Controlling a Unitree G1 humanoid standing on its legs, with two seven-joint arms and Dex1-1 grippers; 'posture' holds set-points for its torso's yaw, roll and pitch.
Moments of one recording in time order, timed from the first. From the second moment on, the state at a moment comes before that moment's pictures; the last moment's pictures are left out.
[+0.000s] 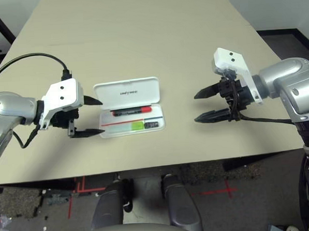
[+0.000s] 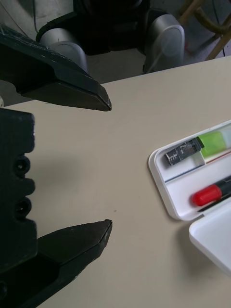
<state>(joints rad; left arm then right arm) -0.51 0.98 -0.19 -0.33 -0.25 0.57 -1.17 -0.60 -1.01 0.14 -0.04 0.36 0.69 1.48</state>
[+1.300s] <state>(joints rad) -0.70 0.69 -0.17 0.36 0.01 0.33 -0.92 -0.57 -1.04 0.11 -0.04 0.37 0.68 1.42</state>
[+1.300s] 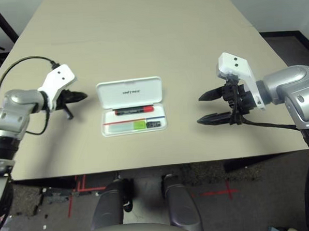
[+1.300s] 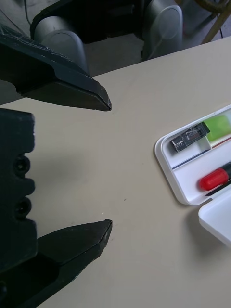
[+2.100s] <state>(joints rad) -0.59 0.64 -0.26 -0.05 -0.11 0.37 -1.14 -0.55 -1.04 0.11 -0.04 0.37 0.66 1.39</state>
